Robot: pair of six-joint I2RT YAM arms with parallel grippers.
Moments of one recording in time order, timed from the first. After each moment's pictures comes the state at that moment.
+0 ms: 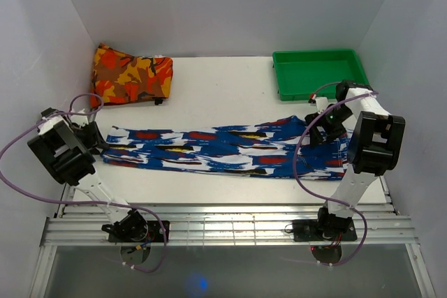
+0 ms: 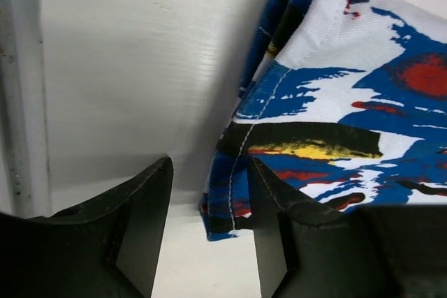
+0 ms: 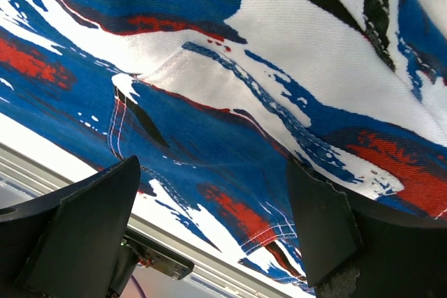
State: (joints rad) left arm 0.71 1.96 1.35 -0.82 0.42 0.39; right arm -0.16 1.87 1.38 -1.10 -0.33 -0.64
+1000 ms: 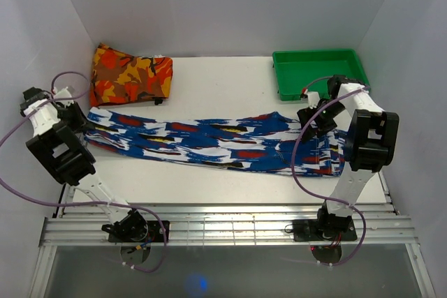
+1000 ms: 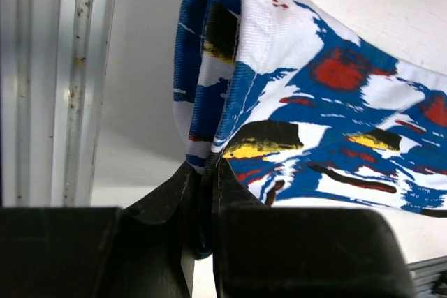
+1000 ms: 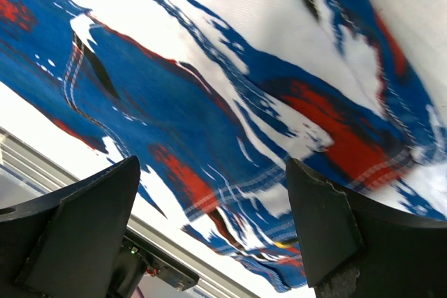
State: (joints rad) left arm 0.71 1.96 1.61 -0.93 0.51 0.30; right arm -0.09 1.91 1.44 -1.13 -0.40 -0.63
